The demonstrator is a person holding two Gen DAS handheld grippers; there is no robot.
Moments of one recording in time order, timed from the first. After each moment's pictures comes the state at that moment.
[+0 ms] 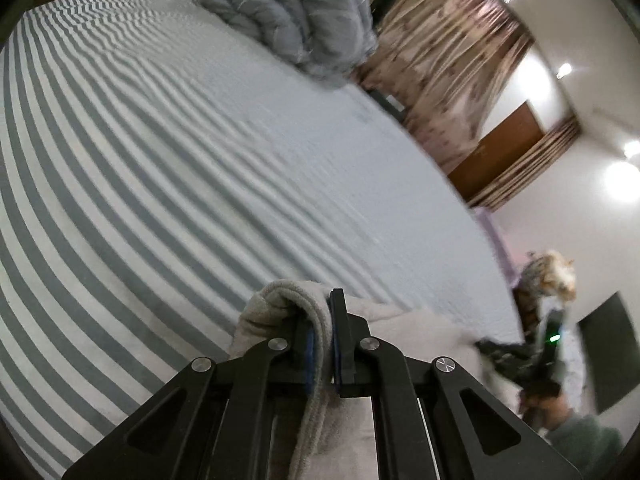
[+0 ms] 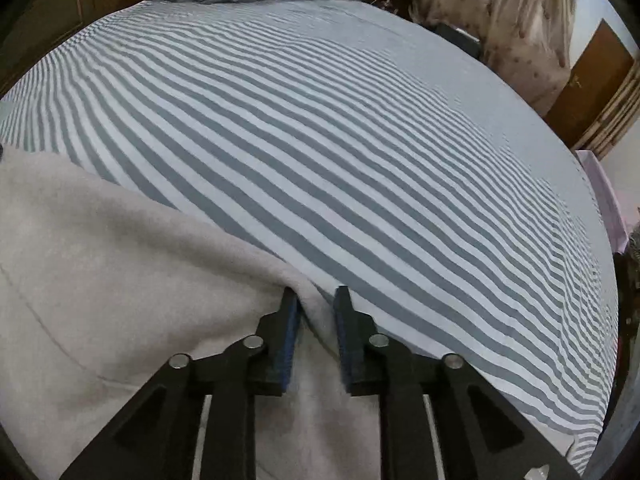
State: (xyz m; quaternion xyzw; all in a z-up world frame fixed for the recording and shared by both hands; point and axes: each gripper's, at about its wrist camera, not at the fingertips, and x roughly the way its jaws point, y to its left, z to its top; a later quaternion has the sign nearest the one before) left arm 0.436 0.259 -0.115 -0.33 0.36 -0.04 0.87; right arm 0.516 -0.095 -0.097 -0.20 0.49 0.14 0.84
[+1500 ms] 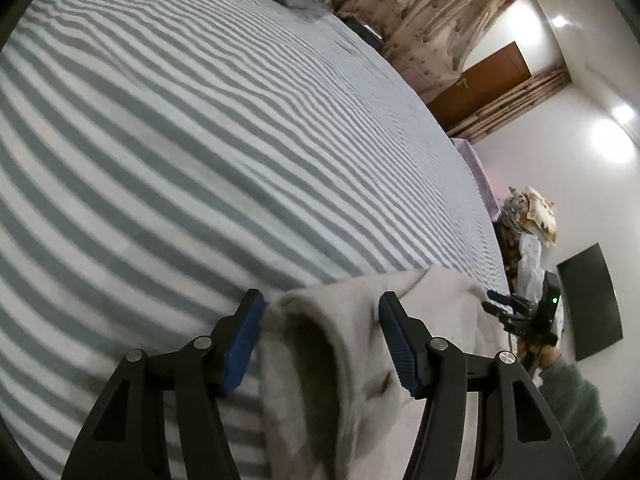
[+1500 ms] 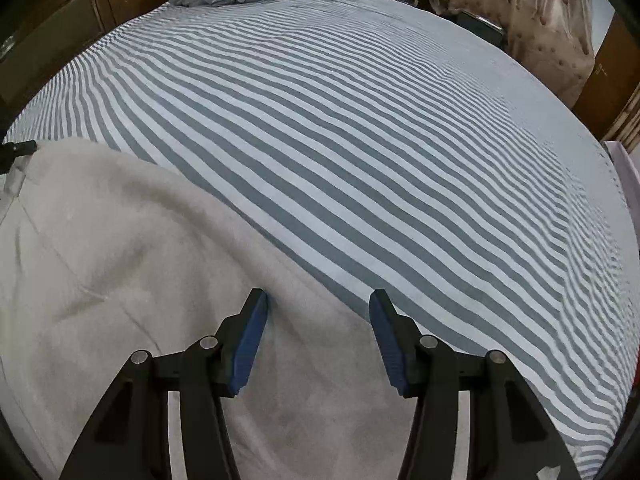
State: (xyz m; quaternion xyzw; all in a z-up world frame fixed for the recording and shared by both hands) left arm 0.448 0.280 -0.120 -0.32 0.46 -0.15 0.82; right arm 0.527 -0.165 -0.096 -0.16 0.52 0.20 0.82
